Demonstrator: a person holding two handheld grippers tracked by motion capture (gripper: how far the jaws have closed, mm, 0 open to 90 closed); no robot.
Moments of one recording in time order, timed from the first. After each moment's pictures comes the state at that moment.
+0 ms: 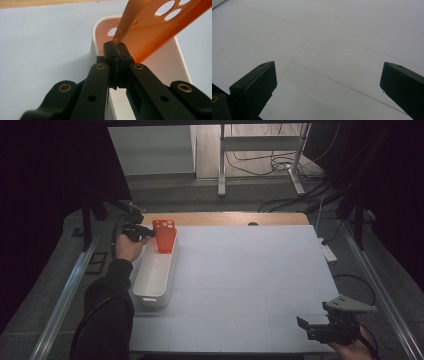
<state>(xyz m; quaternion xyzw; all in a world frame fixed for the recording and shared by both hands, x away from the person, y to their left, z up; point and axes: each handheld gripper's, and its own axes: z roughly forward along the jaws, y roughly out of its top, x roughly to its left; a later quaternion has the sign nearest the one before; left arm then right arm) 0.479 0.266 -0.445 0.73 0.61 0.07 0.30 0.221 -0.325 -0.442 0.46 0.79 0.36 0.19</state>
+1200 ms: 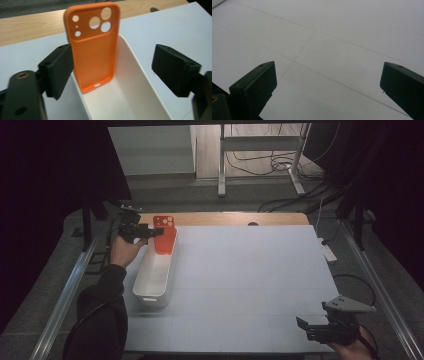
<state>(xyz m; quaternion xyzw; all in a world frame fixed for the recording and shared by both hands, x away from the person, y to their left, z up) 0.446 0.263 -0.423 0.75 0.52 0.11 0.40 0.221 -0.324 -0.442 0.45 0.79 0.36 0.19</state>
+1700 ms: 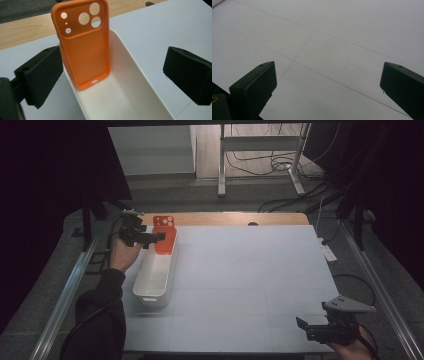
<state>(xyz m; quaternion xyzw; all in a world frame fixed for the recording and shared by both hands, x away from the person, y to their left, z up) 0.435 0.257 -0.424 0.76 0.49 0.12 0.40 0.221 -0.323 -0.442 0.45 0.80 0.36 0.19</state>
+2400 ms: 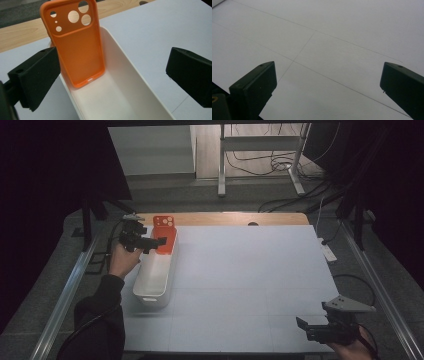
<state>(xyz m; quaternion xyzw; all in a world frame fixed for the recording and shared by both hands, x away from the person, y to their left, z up) 0.419 0.251 -0.426 0.77 0.47 0.14 0.40 0.220 -0.323 -0.442 0.45 0.79 0.36 0.19</state>
